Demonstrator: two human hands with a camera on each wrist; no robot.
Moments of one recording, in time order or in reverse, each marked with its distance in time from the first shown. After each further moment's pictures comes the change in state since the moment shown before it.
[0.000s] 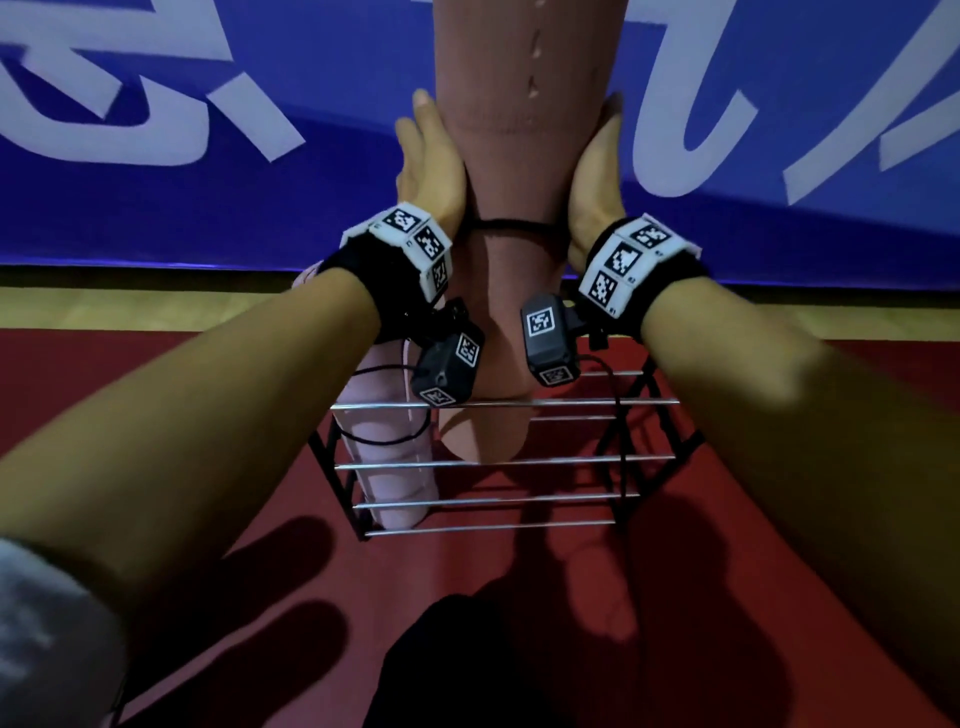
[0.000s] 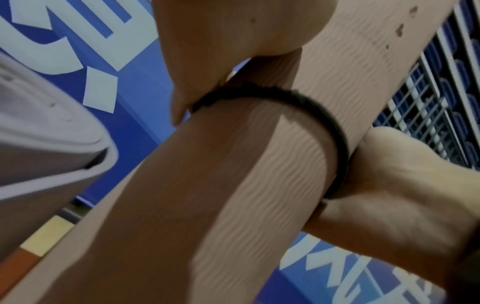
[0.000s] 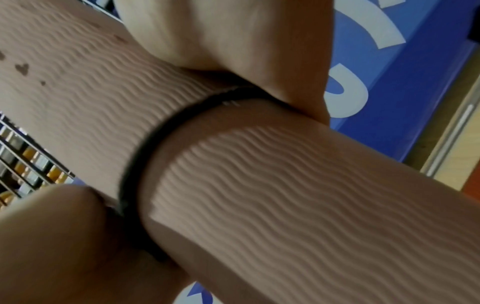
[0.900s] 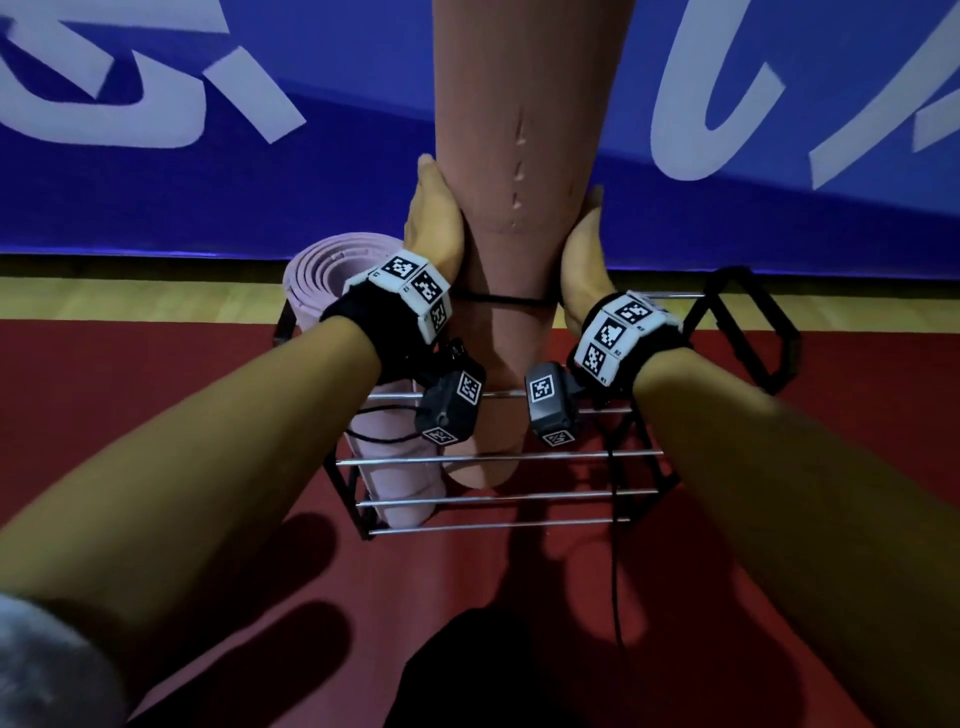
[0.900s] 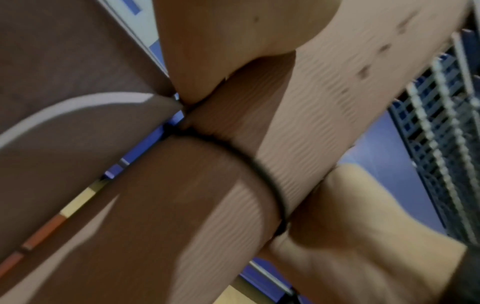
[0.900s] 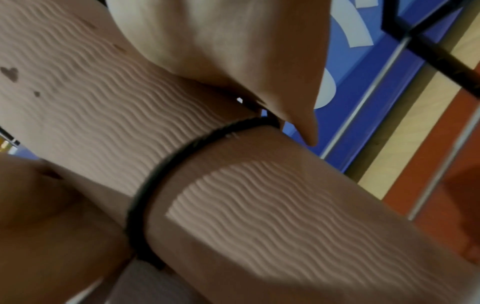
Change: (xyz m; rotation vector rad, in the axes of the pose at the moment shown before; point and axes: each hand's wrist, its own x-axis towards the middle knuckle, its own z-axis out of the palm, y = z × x) left_hand 0.021 -0.089 -0.007 -0.086 -0.082 -0.113; right_hand -0.032 0.082 -0.021 -0.135 -0.001 0.131
